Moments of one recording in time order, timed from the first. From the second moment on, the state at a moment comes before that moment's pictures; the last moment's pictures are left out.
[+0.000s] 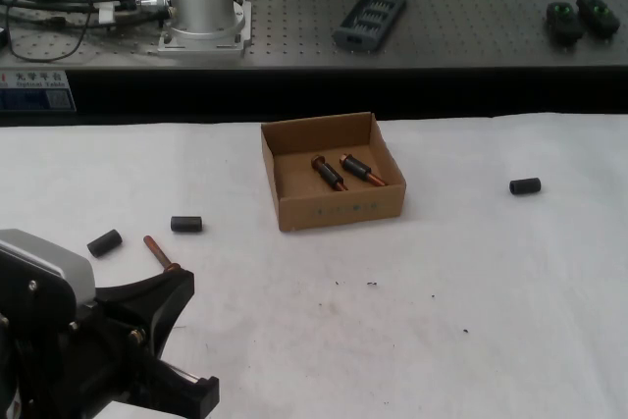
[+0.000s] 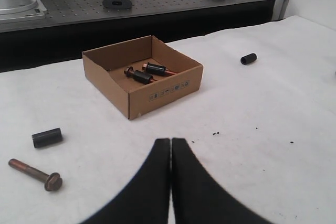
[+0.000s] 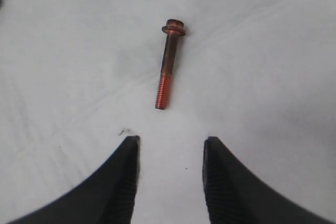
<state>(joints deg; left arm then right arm) -35.5 51.6 -9.5 -23.3 -3.7 -6.5 -2.2 75.8 -42.0 31.0 7.0 25.2</state>
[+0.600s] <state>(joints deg) -35.5 51.6 -9.5 -23.3 -3.7 -6.5 -4.9 95.2 -54.2 27.9 3.4 24.9</state>
